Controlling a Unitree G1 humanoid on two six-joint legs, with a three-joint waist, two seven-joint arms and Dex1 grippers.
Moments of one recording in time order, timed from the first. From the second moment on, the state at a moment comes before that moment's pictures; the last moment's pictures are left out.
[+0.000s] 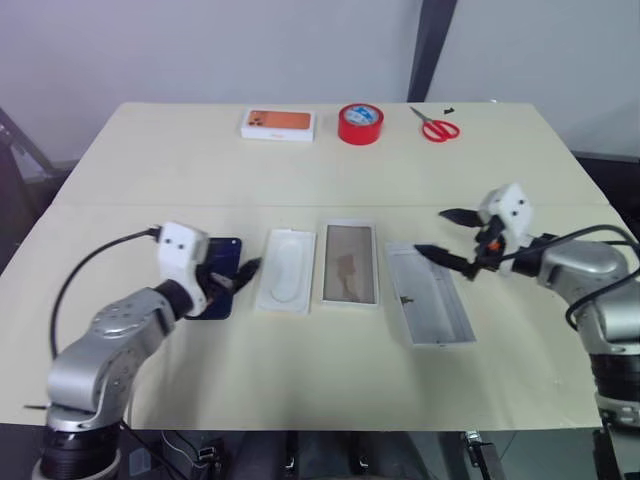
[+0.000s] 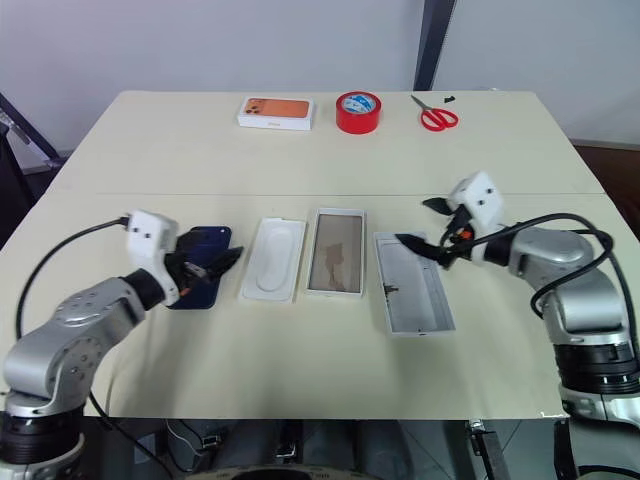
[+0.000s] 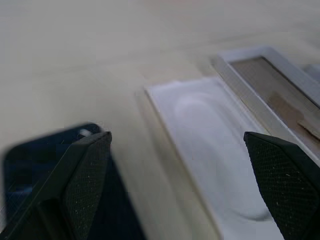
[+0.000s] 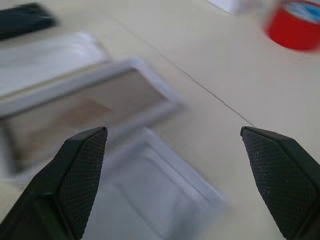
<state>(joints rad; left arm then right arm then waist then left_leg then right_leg) -0.17 0.48 0.15 -0.55 -0.60 1.00 -0.28 -0.35 -0.78 -0.07 -0.26 0.40 0.56 0.91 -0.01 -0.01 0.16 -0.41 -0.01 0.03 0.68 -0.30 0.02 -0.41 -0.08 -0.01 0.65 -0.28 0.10</state>
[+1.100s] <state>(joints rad) -0.53 0.07 0.48 -0.36 -0.62 1.61 -0.05 -0.26 -0.77 0.09 -0.47 0.35 0.56 0.90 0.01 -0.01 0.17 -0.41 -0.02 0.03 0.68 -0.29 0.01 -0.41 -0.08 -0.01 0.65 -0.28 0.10</state>
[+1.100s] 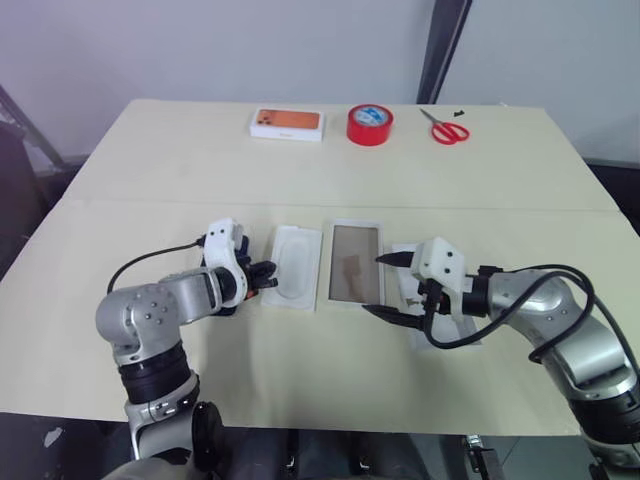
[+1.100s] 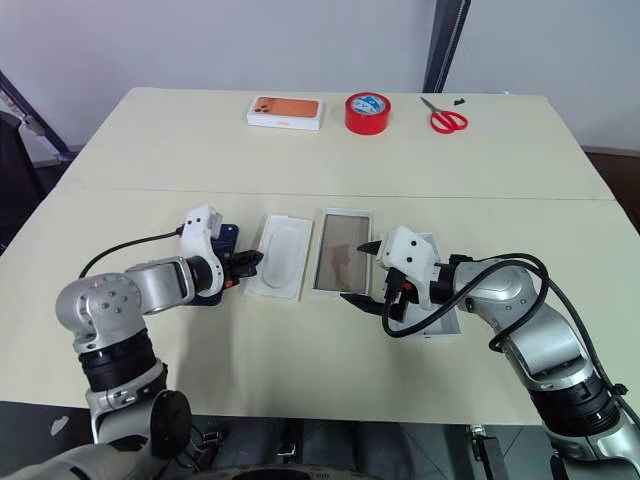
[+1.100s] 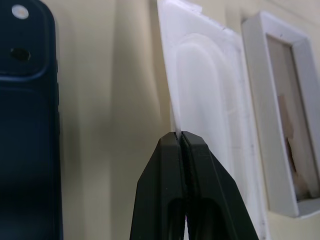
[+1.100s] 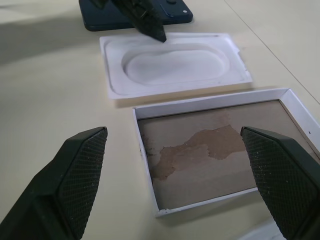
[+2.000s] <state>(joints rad) -0.70 0.03 0.83 -0.36 -0.71 1.61 -0.03 -0.41 -0.65 0.43 -0.37 0.10 0.60 0.93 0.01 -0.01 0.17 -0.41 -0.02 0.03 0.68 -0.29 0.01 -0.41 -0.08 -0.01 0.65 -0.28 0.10</state>
